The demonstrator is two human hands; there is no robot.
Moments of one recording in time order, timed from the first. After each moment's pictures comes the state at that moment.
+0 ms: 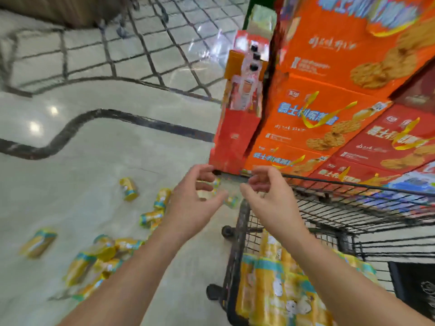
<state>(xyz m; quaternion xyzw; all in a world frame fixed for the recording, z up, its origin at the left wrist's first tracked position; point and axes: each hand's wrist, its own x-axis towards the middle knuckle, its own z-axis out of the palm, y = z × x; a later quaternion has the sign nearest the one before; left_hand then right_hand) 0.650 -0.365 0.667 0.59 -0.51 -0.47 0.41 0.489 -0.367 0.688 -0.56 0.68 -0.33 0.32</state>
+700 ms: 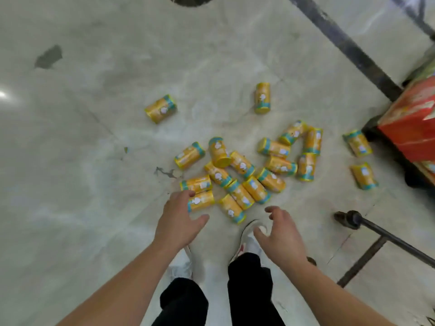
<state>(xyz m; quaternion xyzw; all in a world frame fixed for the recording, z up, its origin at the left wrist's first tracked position) 1.034 -0.169 0.294 0.83 -0.28 -0.44 0.19 0.818 -0.270 0.310 -0.70 0.60 0.17 0.34</state>
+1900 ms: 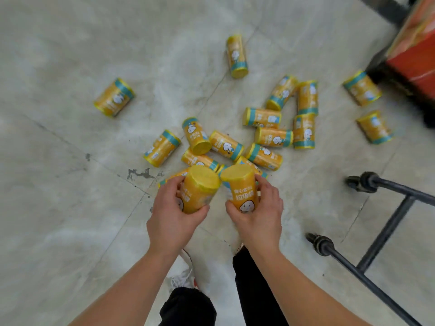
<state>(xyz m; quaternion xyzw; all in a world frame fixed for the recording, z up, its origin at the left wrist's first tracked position) 0.982 -0.203 0.211 0.85 -0.29 -0.38 0.23 0.828 -0.256 0.209 -0.59 0.72 -0.10 0.36</state>
